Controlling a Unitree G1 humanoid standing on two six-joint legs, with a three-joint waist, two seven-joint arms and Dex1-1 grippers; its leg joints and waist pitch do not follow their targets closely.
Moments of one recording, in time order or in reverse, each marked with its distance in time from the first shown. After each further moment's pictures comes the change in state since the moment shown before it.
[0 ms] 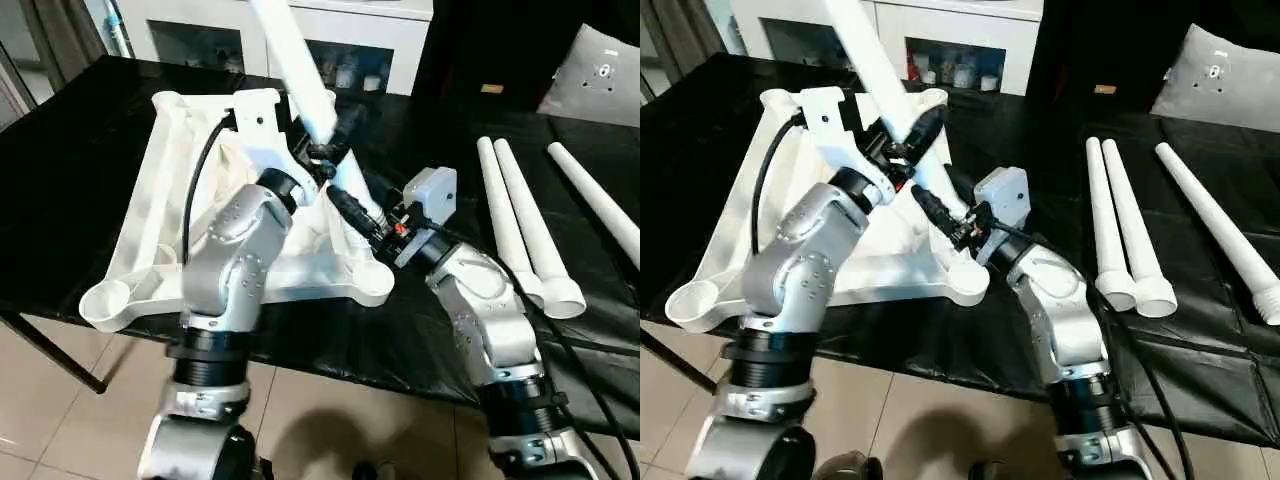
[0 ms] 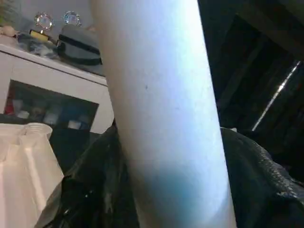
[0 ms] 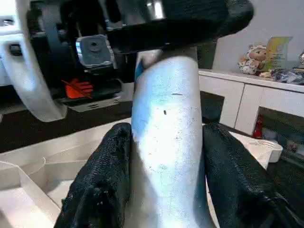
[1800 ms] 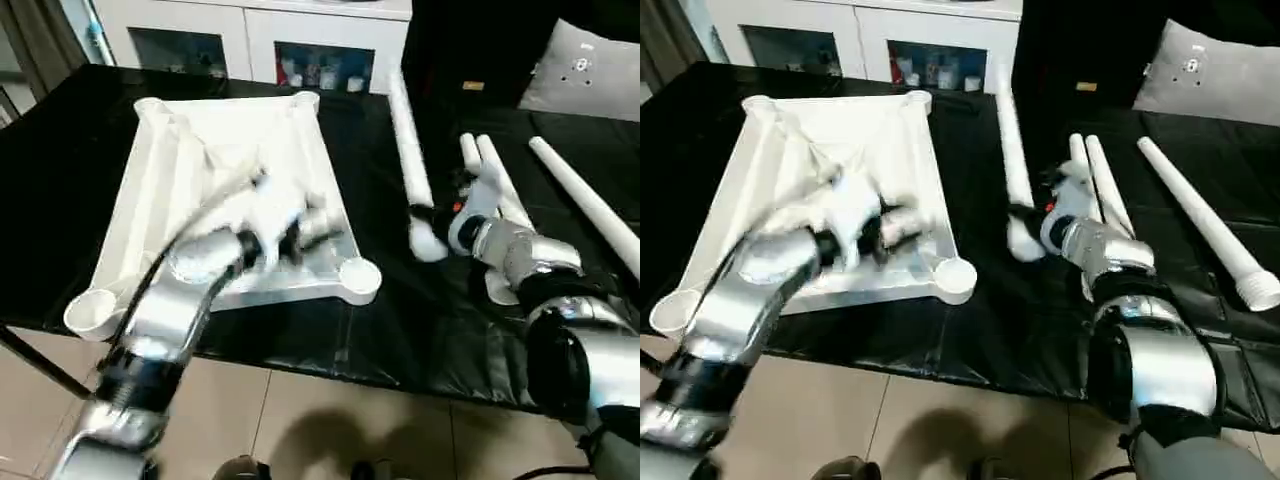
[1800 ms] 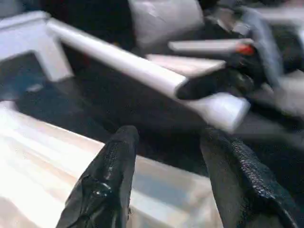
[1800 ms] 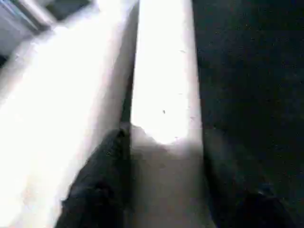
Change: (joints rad) left arm 0.080 0.322 -0.155 0.070 0.209 -0.033 -0.405; right arm -0.477 -0.219 -0.403 0.862 0.188 0.447 0.017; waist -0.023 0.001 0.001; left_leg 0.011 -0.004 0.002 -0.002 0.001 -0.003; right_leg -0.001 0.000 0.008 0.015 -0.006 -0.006
